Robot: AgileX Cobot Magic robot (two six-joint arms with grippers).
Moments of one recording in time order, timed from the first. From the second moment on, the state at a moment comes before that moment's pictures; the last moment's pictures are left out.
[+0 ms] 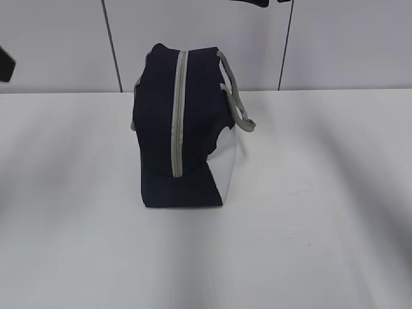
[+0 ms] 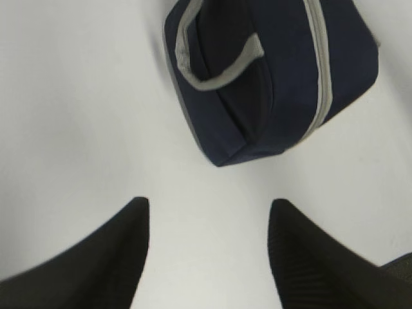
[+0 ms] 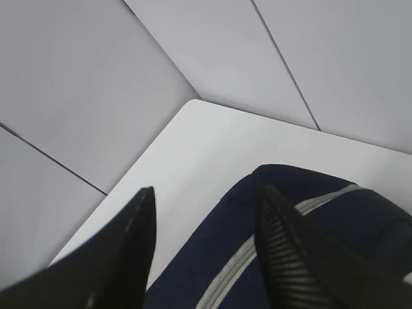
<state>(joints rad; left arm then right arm) -0.21 1.18 -1.24 -0.24 1.06 0.10 0.17 1.96 -1.79 -1.88 -0.76 2.19</state>
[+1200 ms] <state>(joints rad) -0.21 0.24 -0.54 0.02 1.13 -0.12 0.21 1.32 -0.98 -1.86 -0.39 1.98</state>
